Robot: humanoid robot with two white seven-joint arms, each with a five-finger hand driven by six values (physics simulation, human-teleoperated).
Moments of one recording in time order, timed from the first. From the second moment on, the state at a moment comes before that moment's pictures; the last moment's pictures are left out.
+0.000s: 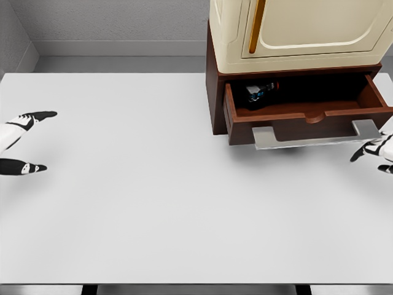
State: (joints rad) left arm -0.01 0.57 0.29 -1.49 -0.23 -0.61 -0.61; right arm -0.02 -1.34 0.30 -1.59 0.31 -0.61 0.11
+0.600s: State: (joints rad) left arm -0.02 0.57 0.29 -1.48 -0.22 -0.61 -0.61; right arm 0.08 -1.42 0.31 -1.68 0.30 -0.61 0.08
